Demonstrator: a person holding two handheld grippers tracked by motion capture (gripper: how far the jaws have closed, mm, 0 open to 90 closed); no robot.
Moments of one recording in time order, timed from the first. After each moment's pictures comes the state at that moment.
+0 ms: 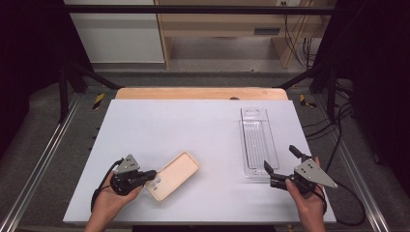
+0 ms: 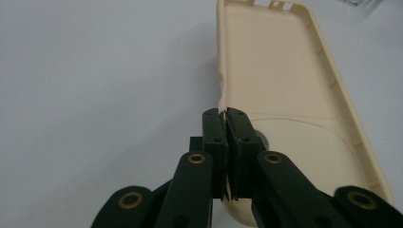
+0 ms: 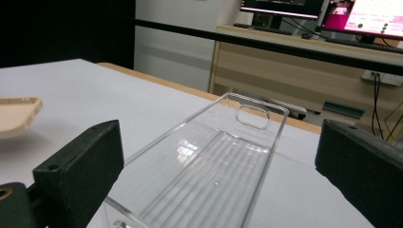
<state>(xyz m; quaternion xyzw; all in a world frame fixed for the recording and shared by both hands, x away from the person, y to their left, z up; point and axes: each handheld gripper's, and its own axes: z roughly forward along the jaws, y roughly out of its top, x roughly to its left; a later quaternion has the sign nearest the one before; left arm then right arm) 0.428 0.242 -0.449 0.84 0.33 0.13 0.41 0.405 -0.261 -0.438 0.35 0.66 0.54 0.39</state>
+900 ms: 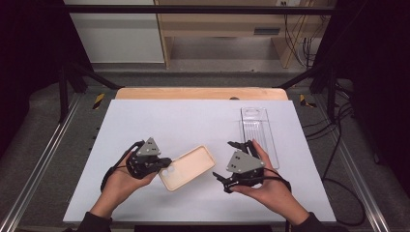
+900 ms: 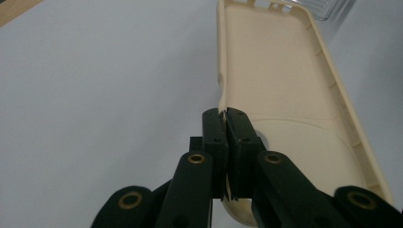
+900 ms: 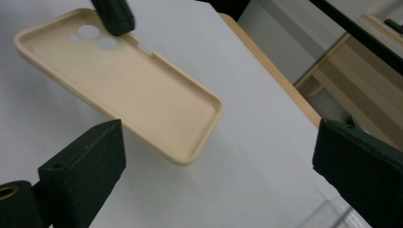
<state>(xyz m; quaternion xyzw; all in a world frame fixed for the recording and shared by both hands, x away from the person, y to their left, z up) 0.455 0.187 -0.391 0.89 0.26 0.13 0.36 0.419 -0.122 -0.384 0.13 0.84 0.42 0.31</state>
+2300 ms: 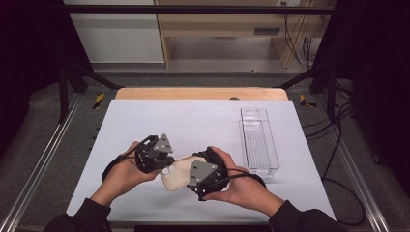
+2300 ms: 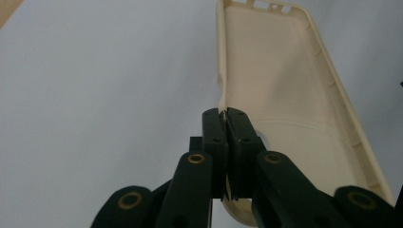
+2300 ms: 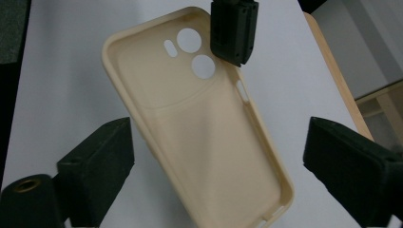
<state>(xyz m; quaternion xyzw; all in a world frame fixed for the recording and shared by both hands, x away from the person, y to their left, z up) 0.462 0.164 -0.368 0.93 0.20 0.14 0.26 0.417 -0.041 -0.387 0.01 0.90 0.35 0.25</state>
